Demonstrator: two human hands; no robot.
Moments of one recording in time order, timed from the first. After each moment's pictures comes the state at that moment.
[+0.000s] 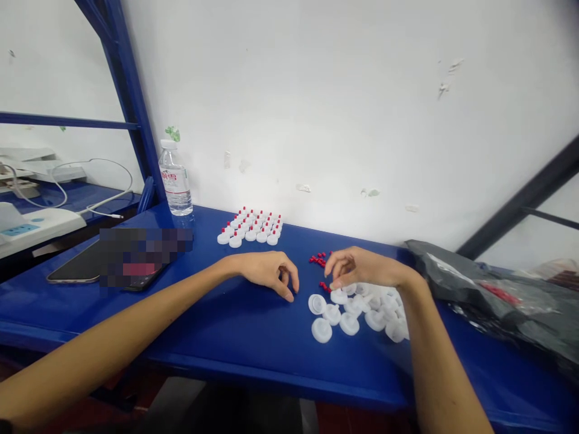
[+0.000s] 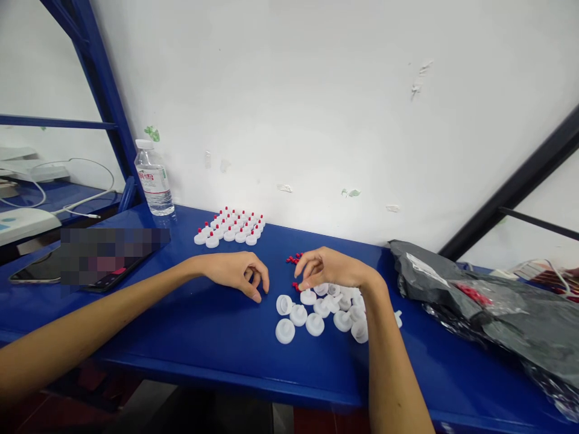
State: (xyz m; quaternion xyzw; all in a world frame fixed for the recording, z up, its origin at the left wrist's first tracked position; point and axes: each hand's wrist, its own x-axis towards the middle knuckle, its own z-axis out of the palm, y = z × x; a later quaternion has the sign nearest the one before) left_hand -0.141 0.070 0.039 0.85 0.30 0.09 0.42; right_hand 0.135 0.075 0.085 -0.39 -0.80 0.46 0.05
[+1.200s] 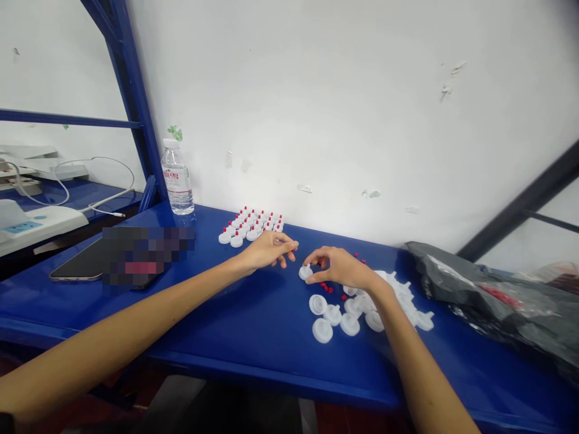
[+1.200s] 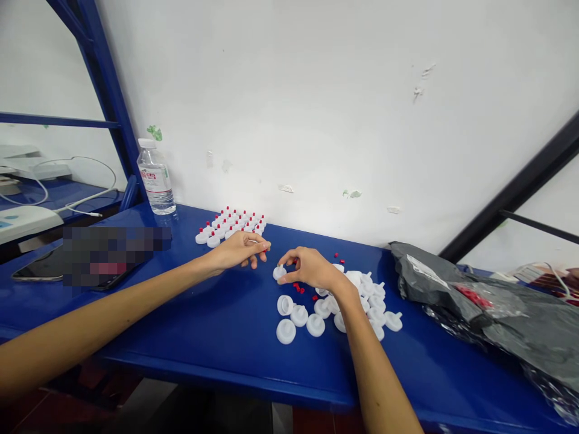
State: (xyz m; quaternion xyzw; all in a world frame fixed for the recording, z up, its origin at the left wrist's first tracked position) left_hand -0.130 0.073 0.035 0.64 0.46 0.39 0.48; right_hand 0.099 0.090 0.045 -0.42 -0.86 0.24 0.14
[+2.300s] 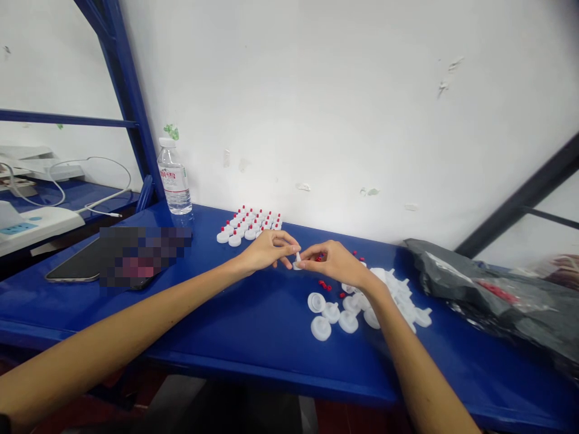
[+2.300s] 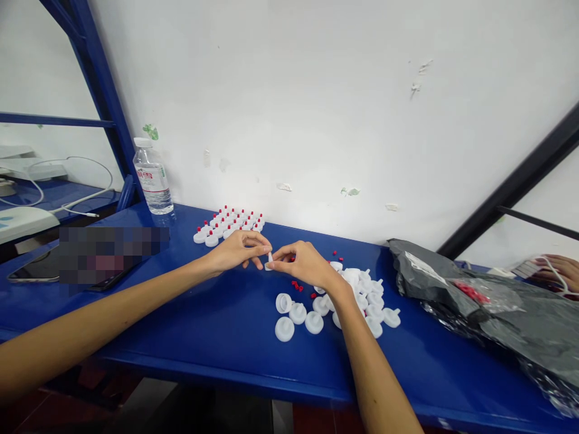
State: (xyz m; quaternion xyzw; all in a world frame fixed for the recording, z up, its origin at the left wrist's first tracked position) left_hand -0.127 0.068 0.036 0.66 0.43 0.39 0.48; right_hand 0.086 0.075 0.057 -0.38 -0.86 0.27 0.20
